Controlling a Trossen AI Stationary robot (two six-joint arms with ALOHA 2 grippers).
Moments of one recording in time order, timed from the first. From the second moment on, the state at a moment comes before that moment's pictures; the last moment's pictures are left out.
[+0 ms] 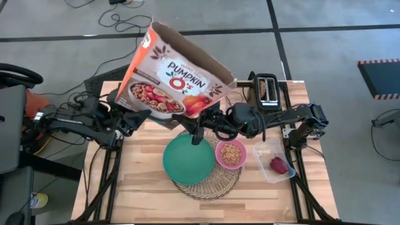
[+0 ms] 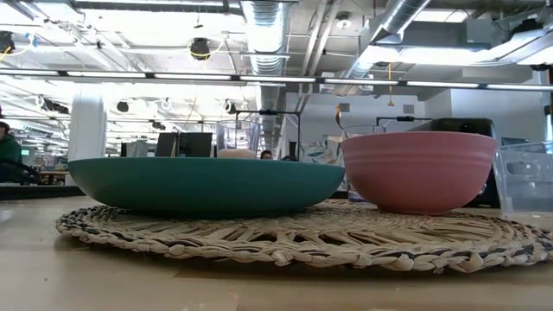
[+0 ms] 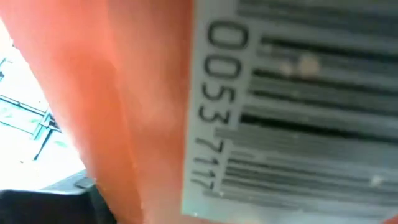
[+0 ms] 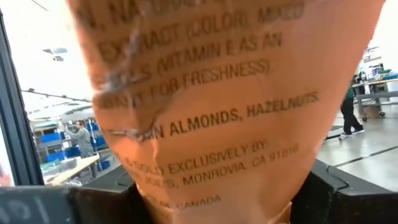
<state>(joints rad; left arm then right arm) -0.12 0.84 0.79 0.59 -0.18 -0.33 0.16 1.72 1.59 0.53 0.36 0.12</state>
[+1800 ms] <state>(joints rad) -0.15 0.82 1.35 -0.67 -0.01 -0.33 0.20 1.47 1.59 -0.23 0.25 0.27</state>
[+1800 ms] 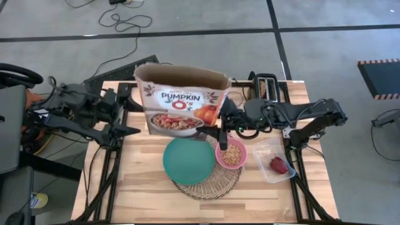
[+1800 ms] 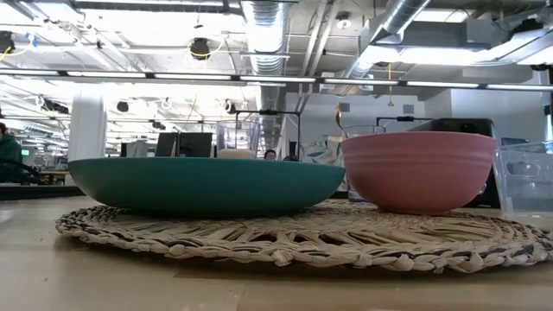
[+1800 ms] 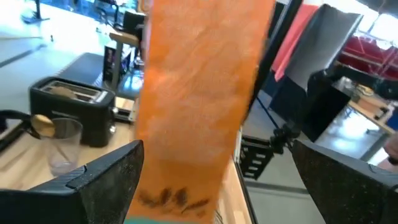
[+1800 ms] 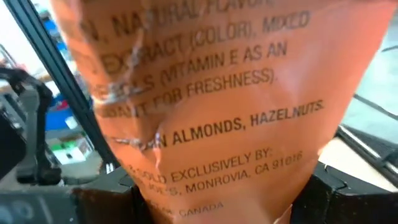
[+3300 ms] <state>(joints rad) -0.15 0.96 1.34 -0.57 -0.10 -0.29 0.19 1.48 1.59 -0.20 0.24 0.30</state>
